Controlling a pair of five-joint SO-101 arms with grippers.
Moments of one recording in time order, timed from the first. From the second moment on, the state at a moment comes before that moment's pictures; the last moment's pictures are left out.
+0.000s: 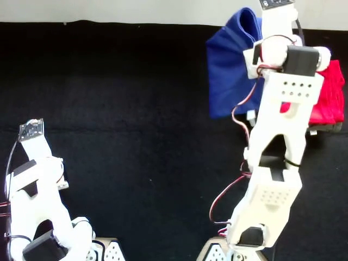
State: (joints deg) left arm -40.7 -25.0 65.5 40.3 -15.5; right arm 1.6 23.1 -67.8 100.4 22.3
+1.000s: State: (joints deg) left arm -40.7 -25.0 65.5 40.3 -15.5; right arm 23.6 50.5 -68.6 78.0 39.0
